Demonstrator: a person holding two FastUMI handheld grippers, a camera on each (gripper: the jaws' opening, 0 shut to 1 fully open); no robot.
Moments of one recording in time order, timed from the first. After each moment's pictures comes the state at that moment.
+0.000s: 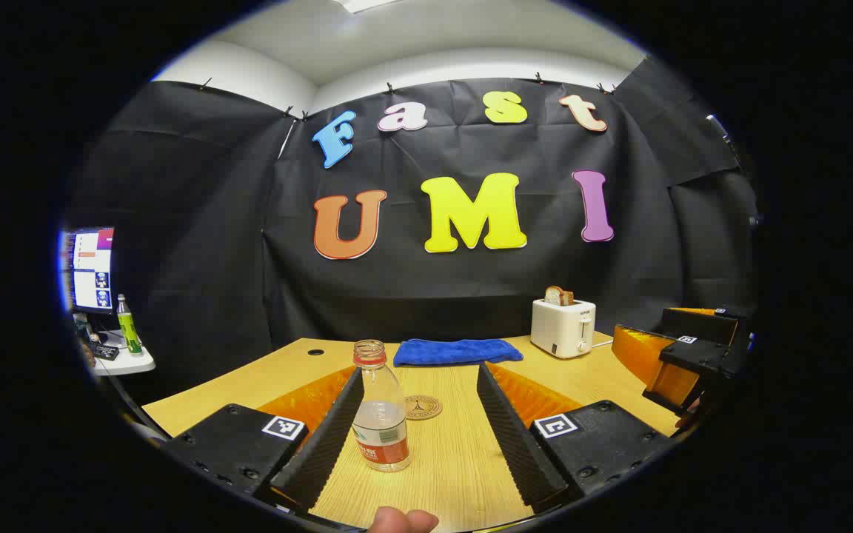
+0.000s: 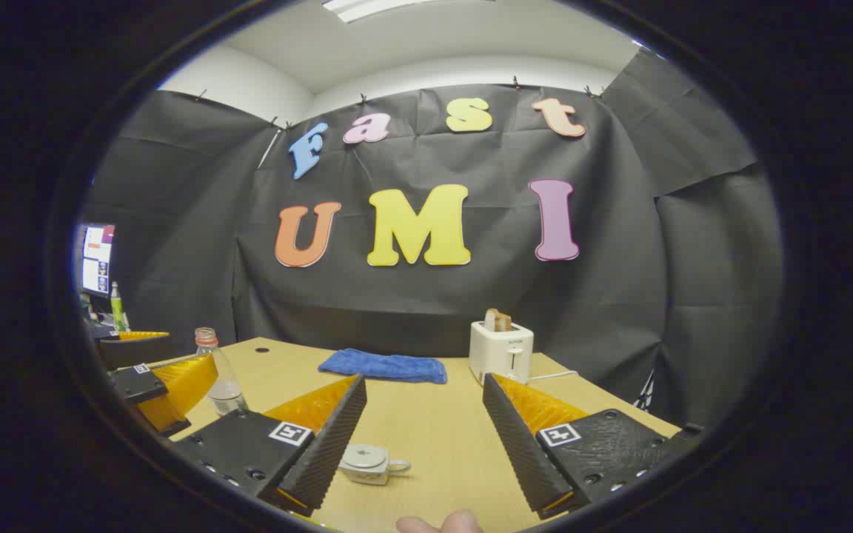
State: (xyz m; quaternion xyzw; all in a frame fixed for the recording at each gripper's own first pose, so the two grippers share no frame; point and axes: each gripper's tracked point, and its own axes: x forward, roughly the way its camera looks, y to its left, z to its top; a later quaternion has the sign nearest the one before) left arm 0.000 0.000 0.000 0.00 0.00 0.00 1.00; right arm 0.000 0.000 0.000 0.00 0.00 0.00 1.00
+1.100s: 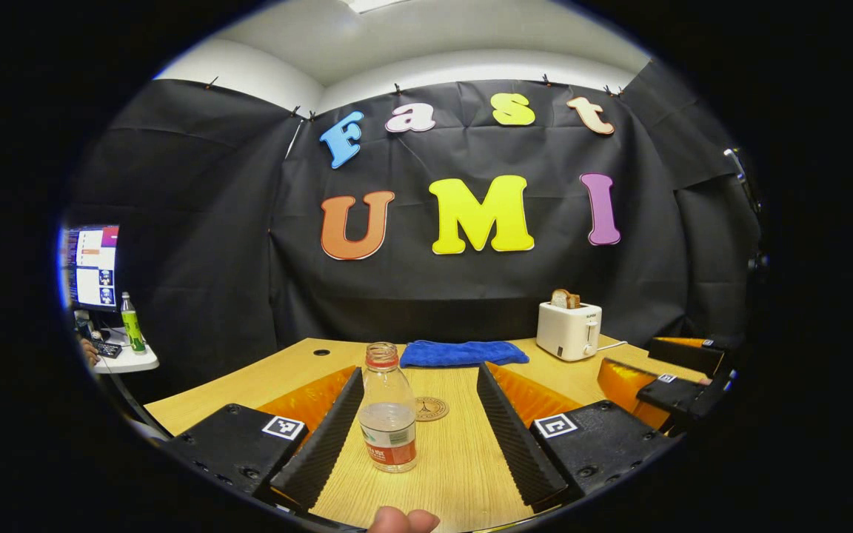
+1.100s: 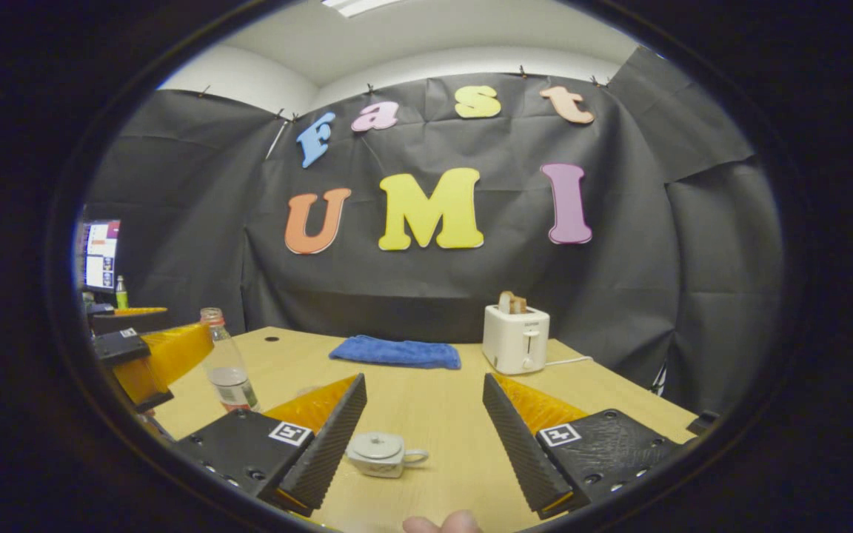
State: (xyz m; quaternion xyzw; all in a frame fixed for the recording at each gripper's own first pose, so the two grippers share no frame) left arm 0.000 0.010 0.004 0.00 -0.01 0.01 1.00; right arm 0.011 0.021 -0.041 0.01 0.03 0.03 1.00
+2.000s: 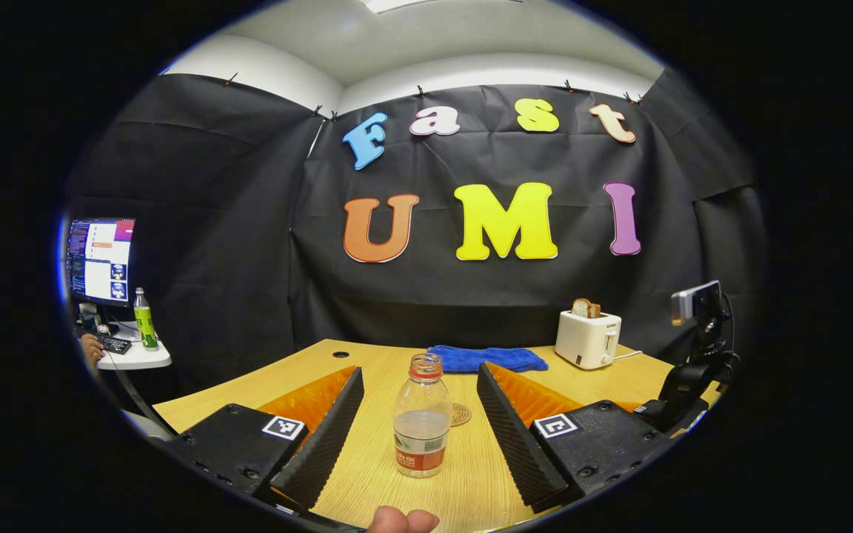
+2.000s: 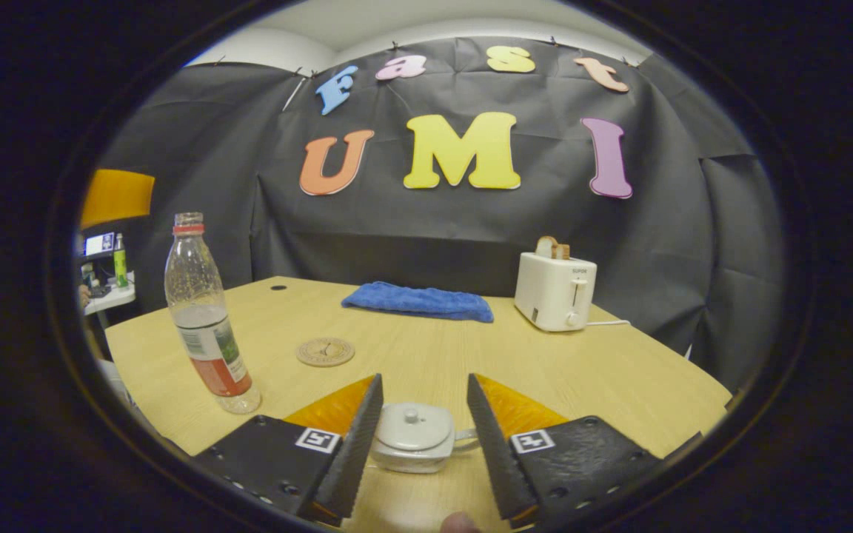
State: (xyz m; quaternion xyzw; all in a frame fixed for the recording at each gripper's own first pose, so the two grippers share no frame) left arm 0.001 0.048 0.010 -0.02 -0.01 0.04 1.00; right arm 0.069 0.066 -0.130 -0.03 0.12 0.05 0.99
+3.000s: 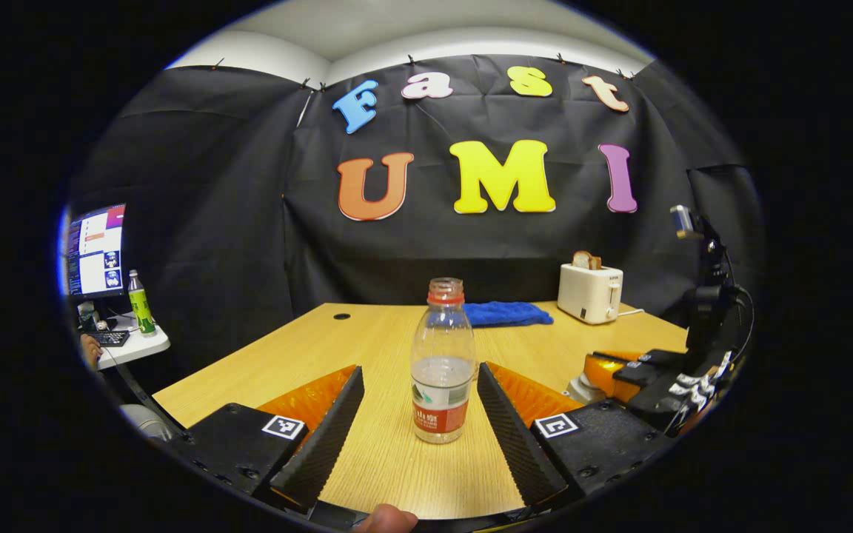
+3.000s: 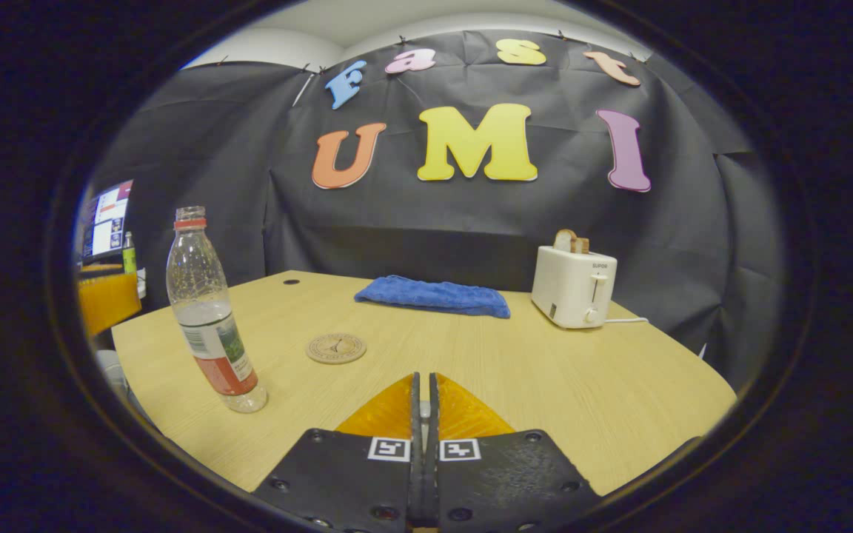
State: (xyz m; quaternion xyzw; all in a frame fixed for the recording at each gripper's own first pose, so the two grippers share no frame) left arm -0.009 0.056 -0.071 -0.01 0.09 0.01 1.00; right arm 0.077 0.068 -0.124 -0.03 0.13 0.08 0.99
